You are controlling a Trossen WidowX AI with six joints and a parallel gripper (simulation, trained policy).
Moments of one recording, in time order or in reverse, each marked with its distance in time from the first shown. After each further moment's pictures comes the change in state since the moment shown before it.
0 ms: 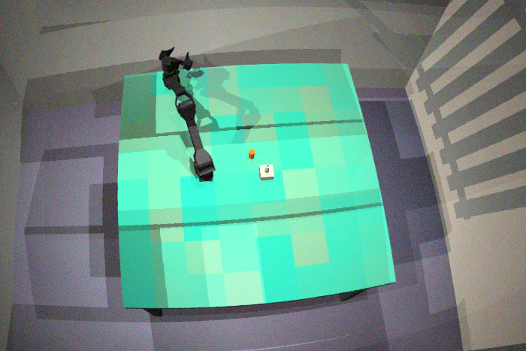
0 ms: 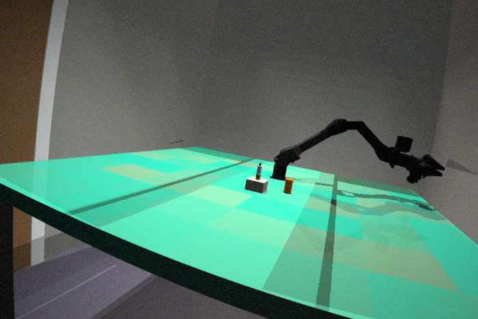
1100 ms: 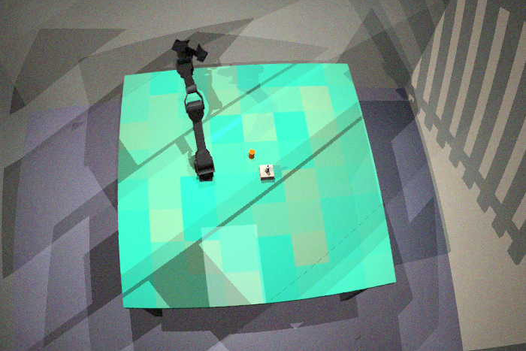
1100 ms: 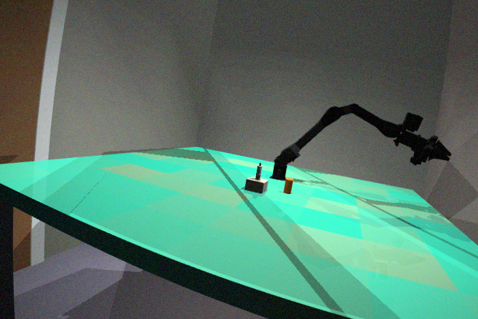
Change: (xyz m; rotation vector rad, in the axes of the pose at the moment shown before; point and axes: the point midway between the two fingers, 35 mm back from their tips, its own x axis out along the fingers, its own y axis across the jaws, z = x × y) arm 0.009 0.052 -0.089 0.056 -0.171 -0.001
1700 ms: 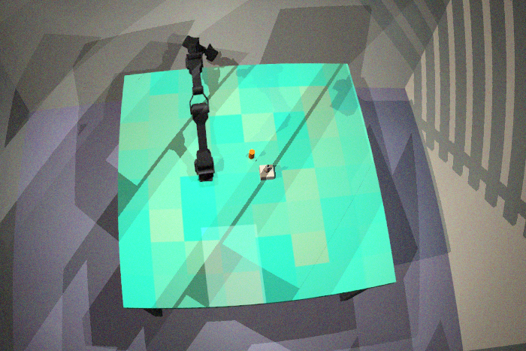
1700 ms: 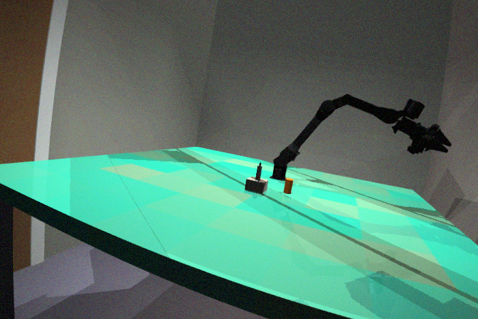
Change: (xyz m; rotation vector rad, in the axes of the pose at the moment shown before) arm -0.018 0.045 -0.049 0.083 -0.077 0.043
